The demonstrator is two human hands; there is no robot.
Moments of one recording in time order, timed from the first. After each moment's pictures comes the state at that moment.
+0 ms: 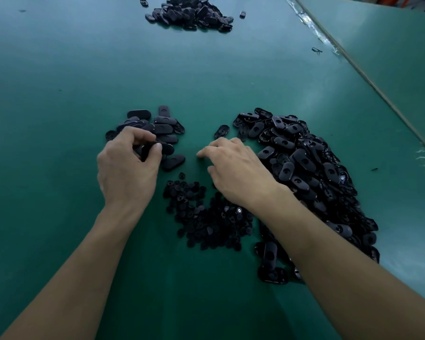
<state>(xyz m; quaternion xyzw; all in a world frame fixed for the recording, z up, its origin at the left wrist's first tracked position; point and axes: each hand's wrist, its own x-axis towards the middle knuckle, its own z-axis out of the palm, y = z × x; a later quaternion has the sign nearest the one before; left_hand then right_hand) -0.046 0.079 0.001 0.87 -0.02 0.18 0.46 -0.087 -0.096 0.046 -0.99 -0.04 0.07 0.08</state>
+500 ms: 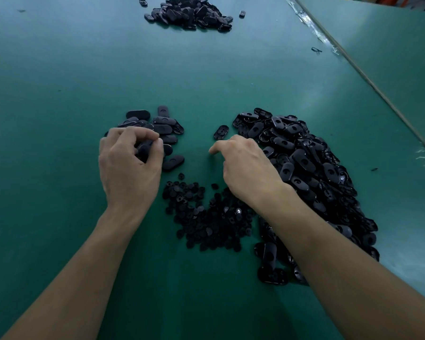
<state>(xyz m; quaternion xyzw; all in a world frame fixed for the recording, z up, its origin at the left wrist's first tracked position) -0.049 0.075 0.001 0.86 -0.05 0.21 0.46 -0.088 -0.105 0.047 -0.99 0.04 0.04 0.12</state>
